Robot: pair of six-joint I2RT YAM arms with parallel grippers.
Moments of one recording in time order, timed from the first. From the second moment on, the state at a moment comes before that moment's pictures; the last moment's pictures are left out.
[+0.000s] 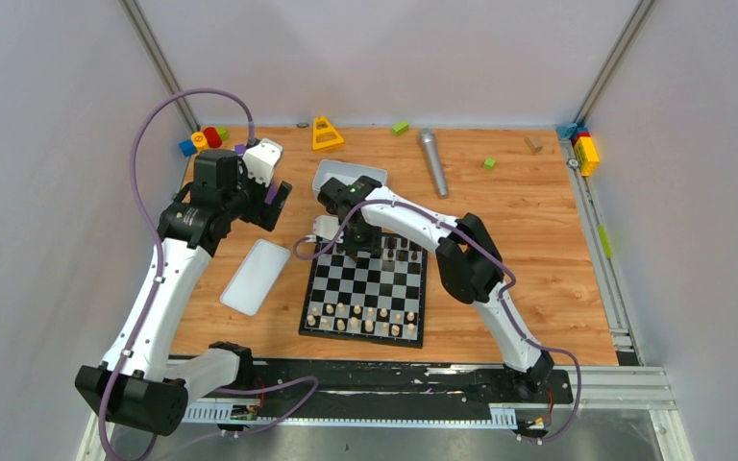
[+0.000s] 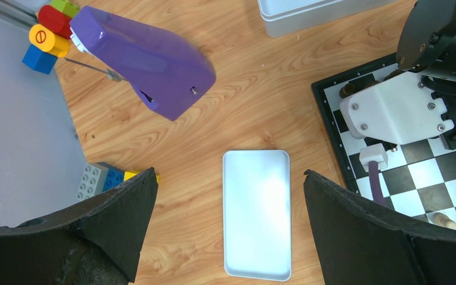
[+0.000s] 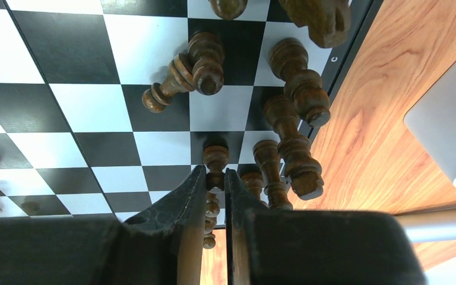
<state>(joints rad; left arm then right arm) -0.21 1.10 1.23 -0.76 0.02 0.33 0.87 2.32 2.05 -1.19 0.07 -0.69</state>
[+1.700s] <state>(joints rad) -0.21 1.12 1.27 -0.76 -0.02 0.32 0.86 2.15 1.80 -0.84 -0.18 -0.27</state>
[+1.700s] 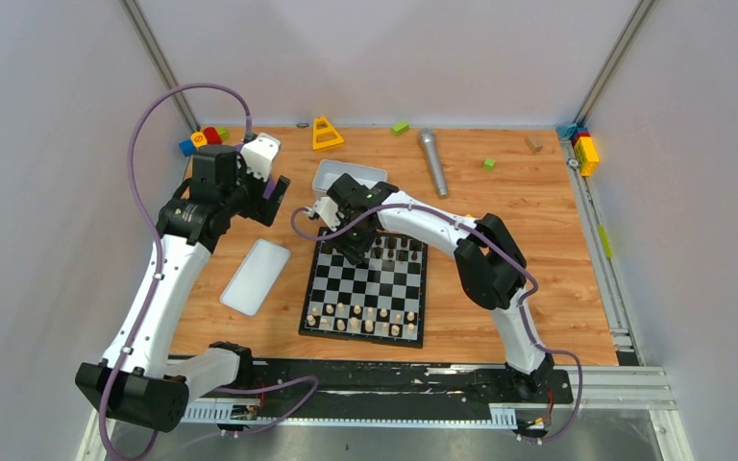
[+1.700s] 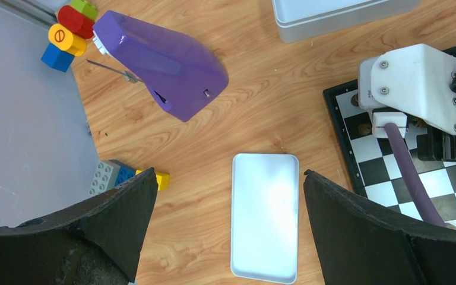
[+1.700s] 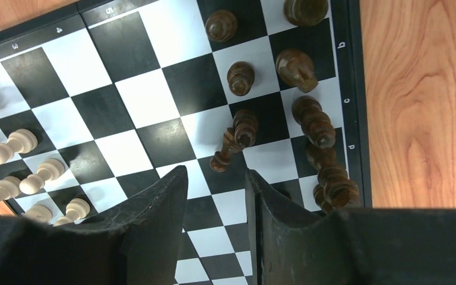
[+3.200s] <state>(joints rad) -0.21 1.12 1.27 -0.76 -0.03 0.32 0.86 2.19 1.78 -0.80 -0.17 -0.24</state>
